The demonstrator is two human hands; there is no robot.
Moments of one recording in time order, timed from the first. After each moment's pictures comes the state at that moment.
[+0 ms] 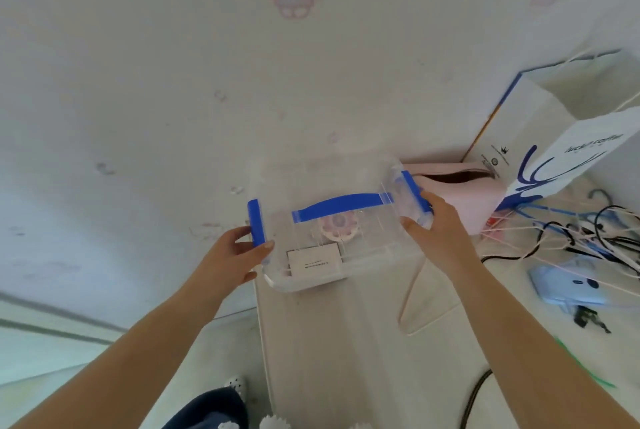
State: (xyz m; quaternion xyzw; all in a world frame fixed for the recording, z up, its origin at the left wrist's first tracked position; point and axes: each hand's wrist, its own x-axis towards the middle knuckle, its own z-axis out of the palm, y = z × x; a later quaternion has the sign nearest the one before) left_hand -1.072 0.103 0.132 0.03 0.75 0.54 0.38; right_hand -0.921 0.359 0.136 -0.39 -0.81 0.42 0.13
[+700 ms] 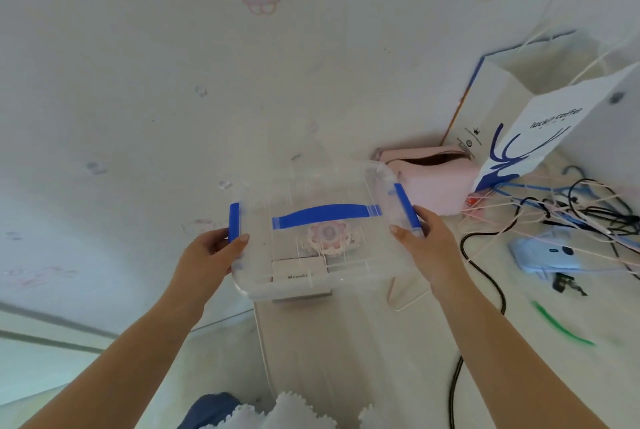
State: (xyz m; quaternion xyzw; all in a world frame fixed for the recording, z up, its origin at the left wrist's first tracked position) left_hand -1.053 0.083 0.130 0.06 0.79 0.55 0.28; right_hand -0.877 0.322 0.130 -0.48 -0.68 0.52 0.16
